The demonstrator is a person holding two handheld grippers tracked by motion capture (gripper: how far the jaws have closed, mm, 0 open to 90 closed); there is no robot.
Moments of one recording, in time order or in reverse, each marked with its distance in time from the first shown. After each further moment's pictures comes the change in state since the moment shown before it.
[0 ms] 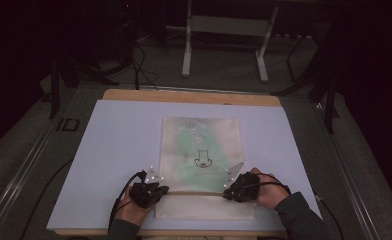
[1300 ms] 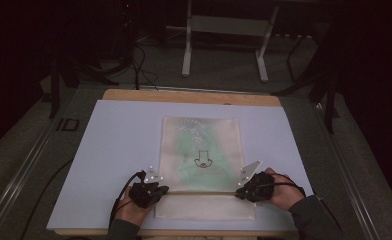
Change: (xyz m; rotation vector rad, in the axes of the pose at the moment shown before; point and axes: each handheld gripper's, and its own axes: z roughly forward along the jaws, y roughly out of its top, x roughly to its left) left arm 0.001 -0.001 0.000 -0.010 -0.006 -0.012; right arm -0.004 -0.031 -0.022 0.001 -0.021 0.051
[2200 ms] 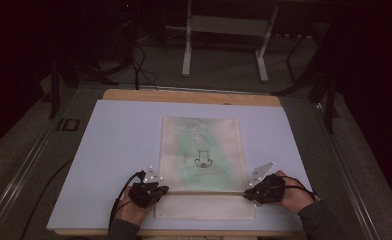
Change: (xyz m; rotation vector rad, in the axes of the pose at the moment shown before) left arm 0.001 0.000 0.000 -0.002 -0.004 0.000; right arm -0.004 -0.031 -0.007 -0.048 -0.009 0.051
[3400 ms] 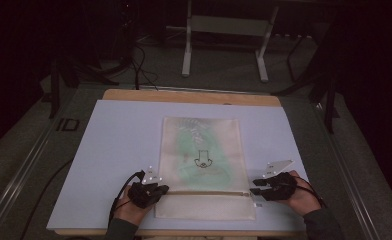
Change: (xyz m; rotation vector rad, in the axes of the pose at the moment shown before) left arm 0.002 -0.002 -0.001 -0.027 -0.011 0.046; right arm -0.011 -0.028 -0.013 -0.154 -0.114 0.189
